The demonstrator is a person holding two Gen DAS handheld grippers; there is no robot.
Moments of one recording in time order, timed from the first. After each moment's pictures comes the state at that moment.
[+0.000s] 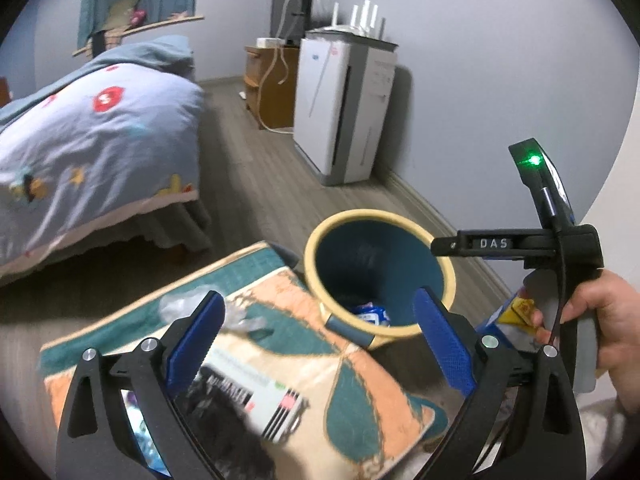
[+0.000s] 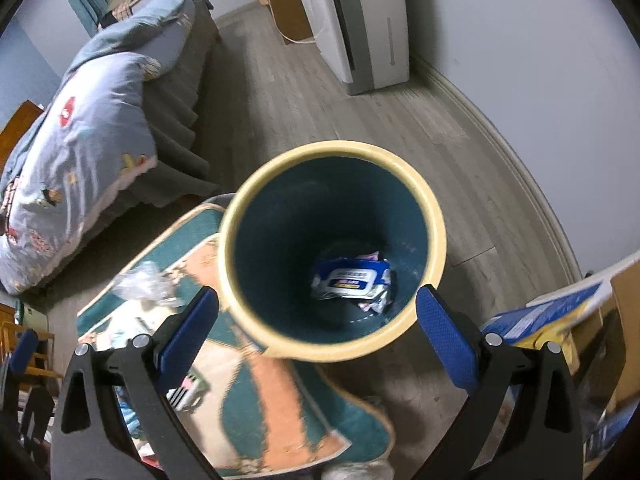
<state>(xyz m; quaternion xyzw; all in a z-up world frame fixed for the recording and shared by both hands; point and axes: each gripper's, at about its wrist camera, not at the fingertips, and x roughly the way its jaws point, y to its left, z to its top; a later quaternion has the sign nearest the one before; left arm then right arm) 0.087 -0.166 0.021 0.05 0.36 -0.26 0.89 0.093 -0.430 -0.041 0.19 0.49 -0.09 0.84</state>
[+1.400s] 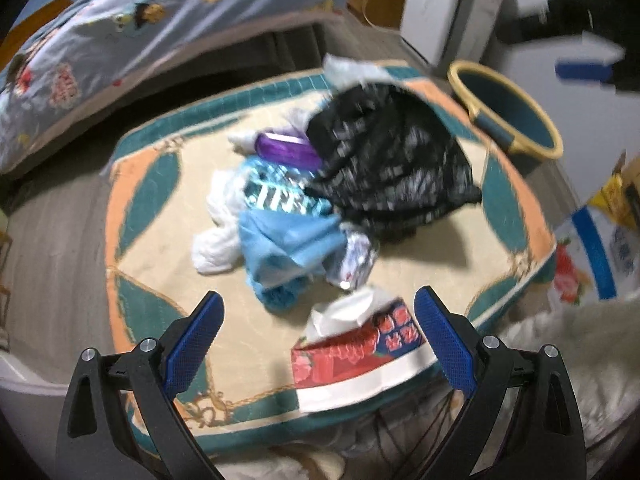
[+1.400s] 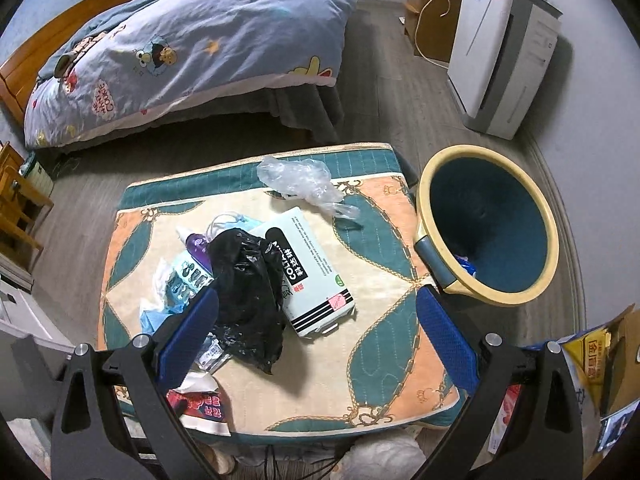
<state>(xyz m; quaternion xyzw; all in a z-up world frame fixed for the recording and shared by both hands) -0.017 -0.003 -0.122 0.06 0.52 -0.11 0.85 0.055 -0.187 -0.034 0.01 0.50 0.03 0.86</state>
